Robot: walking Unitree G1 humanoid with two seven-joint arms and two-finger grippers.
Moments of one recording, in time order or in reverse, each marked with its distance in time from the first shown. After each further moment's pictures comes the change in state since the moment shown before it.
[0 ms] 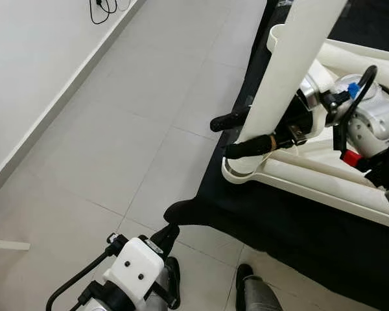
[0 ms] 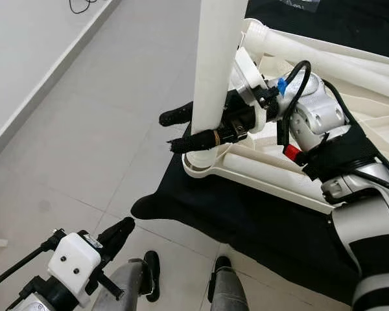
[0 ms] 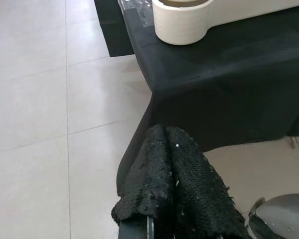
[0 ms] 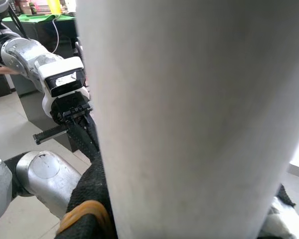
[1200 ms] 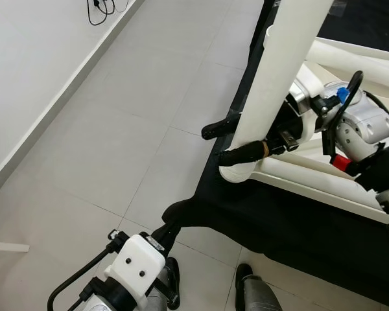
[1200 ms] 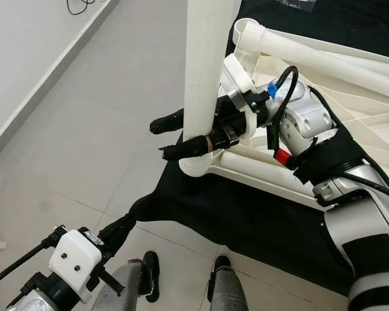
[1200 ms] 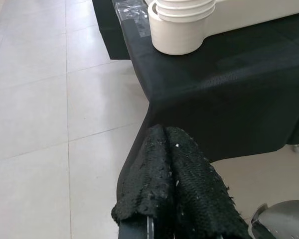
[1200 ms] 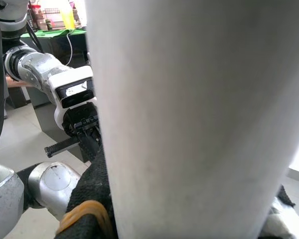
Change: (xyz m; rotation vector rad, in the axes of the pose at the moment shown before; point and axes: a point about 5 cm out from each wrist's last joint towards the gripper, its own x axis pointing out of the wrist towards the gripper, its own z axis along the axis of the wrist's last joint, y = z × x) left arm 0.003 0.001 0.003 0.005 -0.021 0.003; right arm 0.014 -0.001 -0.006 0.021 -0.041 0.048
